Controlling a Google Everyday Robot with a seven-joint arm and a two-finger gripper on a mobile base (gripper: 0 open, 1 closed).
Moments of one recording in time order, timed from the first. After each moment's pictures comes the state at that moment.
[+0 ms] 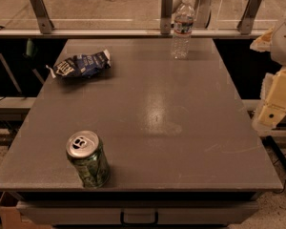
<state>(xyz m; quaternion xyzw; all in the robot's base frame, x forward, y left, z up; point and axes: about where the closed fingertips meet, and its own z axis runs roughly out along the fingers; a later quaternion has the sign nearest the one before) 0.438 -0.217 0.977 -0.60 0.78 -0.04 0.16</state>
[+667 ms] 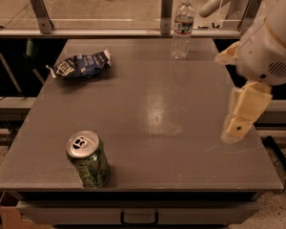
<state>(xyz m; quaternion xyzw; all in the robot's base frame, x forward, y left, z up) 0.434 -0.161 0.954 -0.64 0.74 0.03 0.18</state>
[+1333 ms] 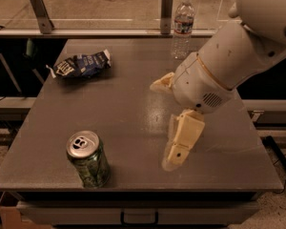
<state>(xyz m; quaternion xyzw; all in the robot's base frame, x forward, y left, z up) 0.404 -0.036 0.909 -0.70 0.65 0.19 0.22</state>
